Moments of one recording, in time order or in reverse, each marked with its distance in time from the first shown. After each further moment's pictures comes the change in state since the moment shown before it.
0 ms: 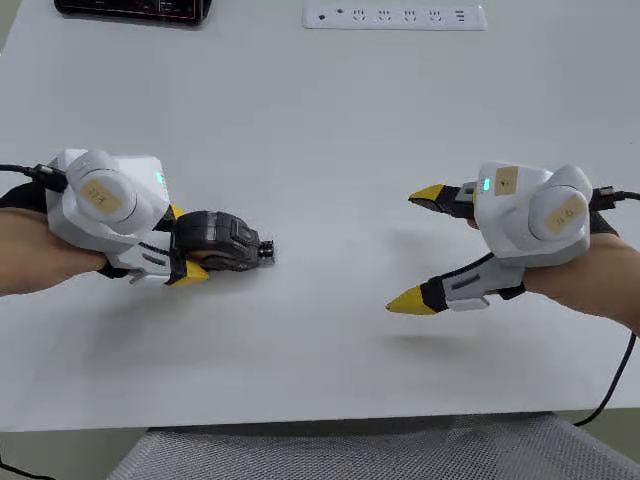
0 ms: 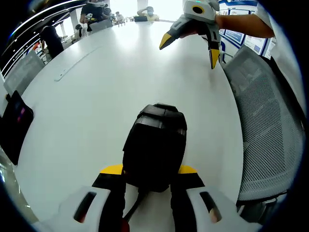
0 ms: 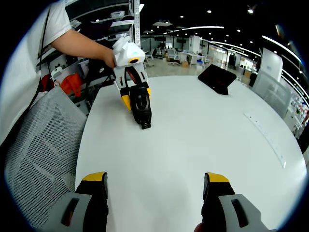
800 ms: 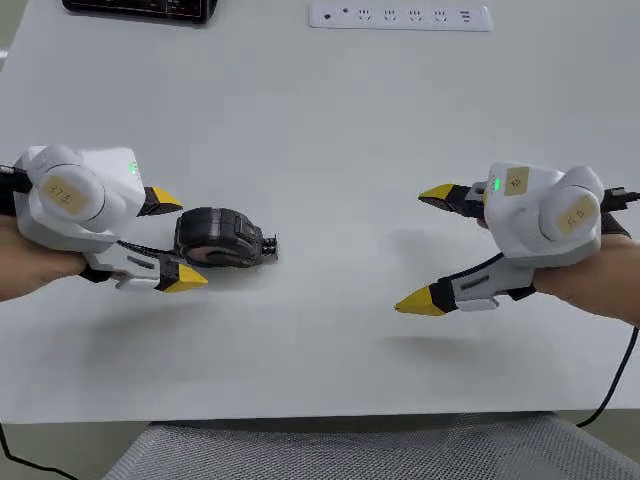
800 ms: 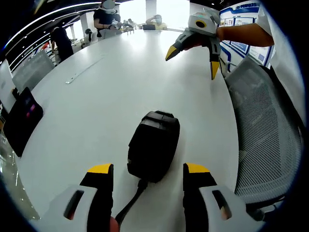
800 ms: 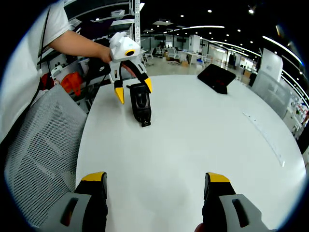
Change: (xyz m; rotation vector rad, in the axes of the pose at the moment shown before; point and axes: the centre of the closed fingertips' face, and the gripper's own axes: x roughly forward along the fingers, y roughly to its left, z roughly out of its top) left arm -0.022 0.001 0.003 -0.055 -0.076 0.045; right arm -0.005 0.000 -0.004 -0.005 0.011 -0.006
